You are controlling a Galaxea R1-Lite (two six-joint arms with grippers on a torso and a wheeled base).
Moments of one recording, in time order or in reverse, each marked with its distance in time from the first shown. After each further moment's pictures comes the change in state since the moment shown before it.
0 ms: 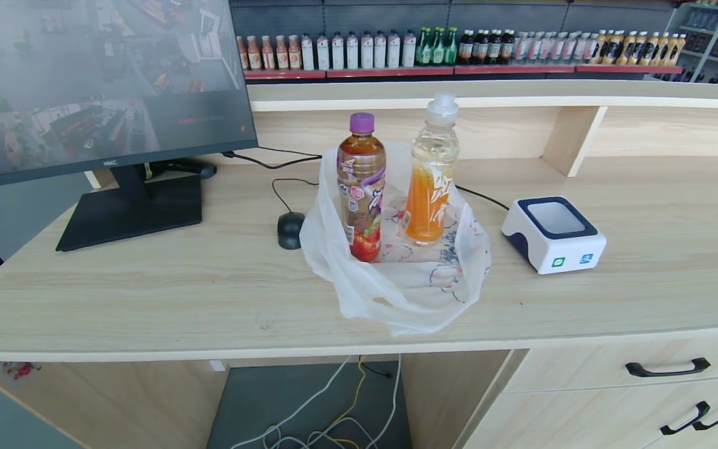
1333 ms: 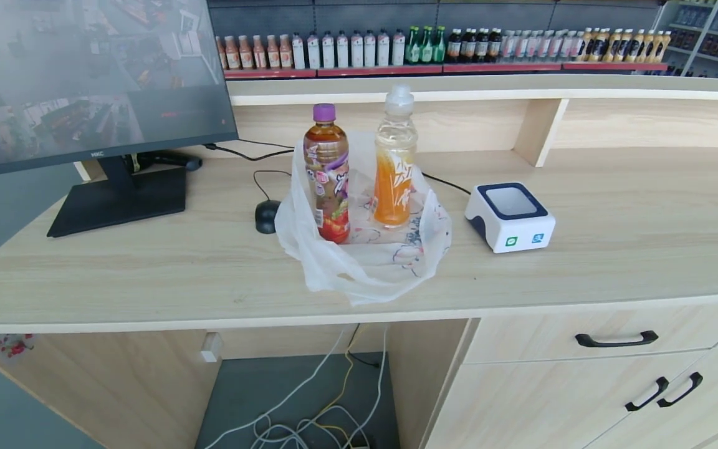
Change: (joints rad) left arm 0.000 0.000 0.000 0.000 0.000 -0.008; right arm 0.000 -0.001 0.001 0.000 0.000 0.012
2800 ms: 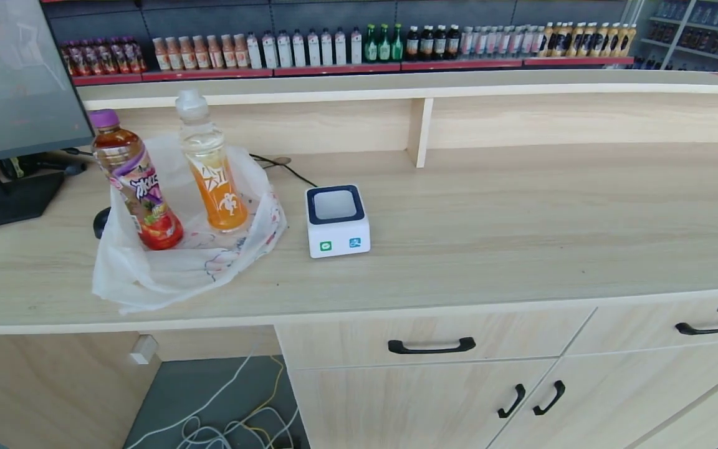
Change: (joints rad) left arm 0.000 0.000 0.000 0.001 0.000 -0.001; right arm 0.001 0.000 0.000 0.000 0.000 0.001
